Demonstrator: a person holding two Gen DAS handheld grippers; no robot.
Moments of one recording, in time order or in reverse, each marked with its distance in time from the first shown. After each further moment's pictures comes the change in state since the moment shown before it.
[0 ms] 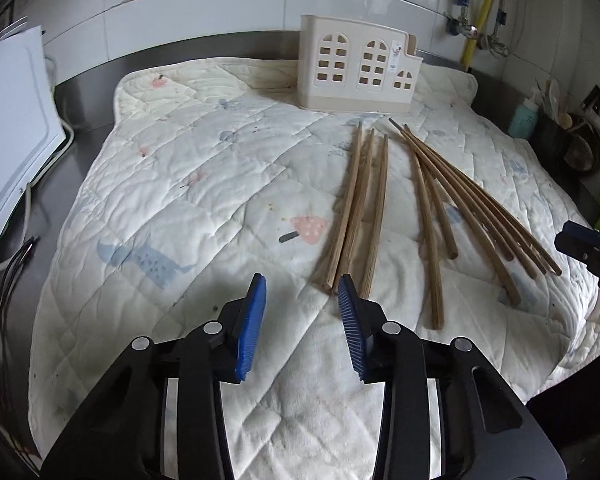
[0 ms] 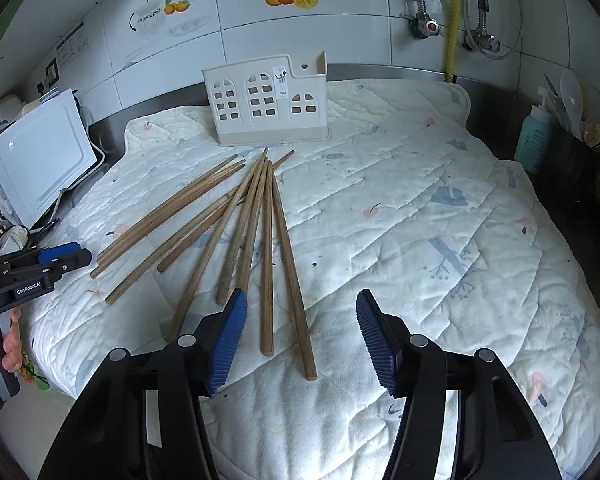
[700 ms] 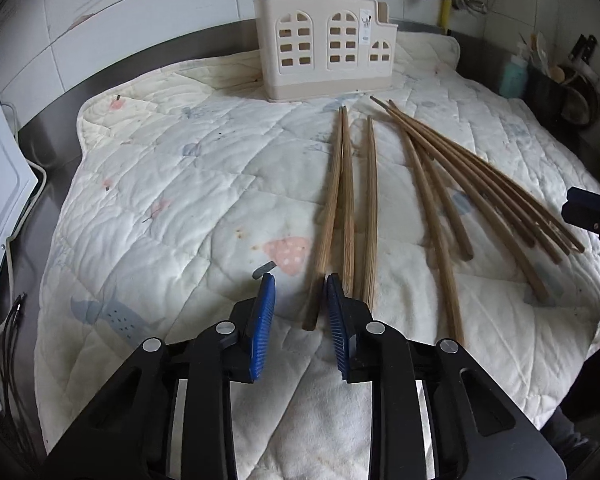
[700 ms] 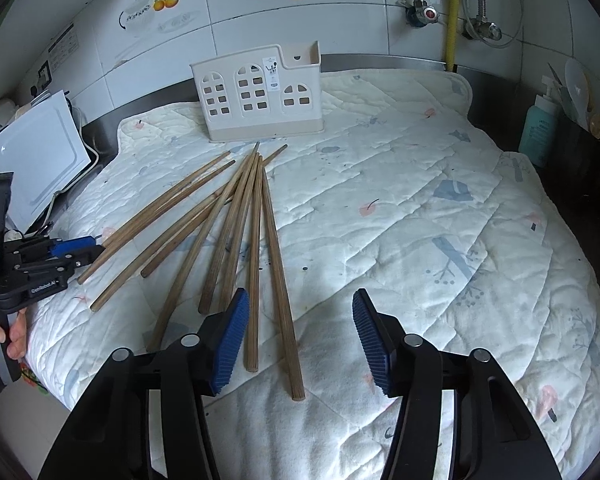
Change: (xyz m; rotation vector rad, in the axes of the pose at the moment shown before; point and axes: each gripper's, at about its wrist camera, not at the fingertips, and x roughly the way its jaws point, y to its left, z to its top) left arm 0.037 -0.019 0.016 0.148 0.052 0.007; right arm 0.018 -0.008 0.003 0.020 0.021 0.010
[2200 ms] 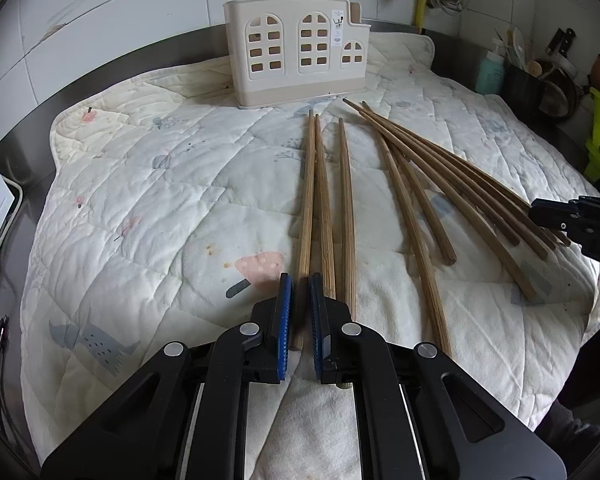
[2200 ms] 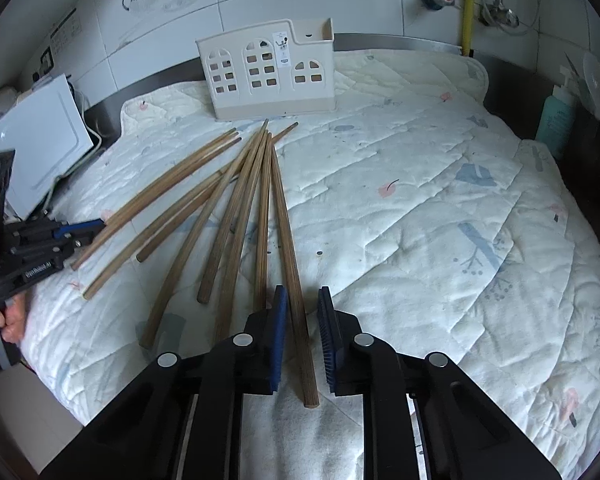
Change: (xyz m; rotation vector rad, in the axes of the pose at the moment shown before) left arm 0.005 -0.007 0.003 0.052 -0.022 -0.082; right arm 0.019 0.008 -0.004 -0.037 0.049 0.003
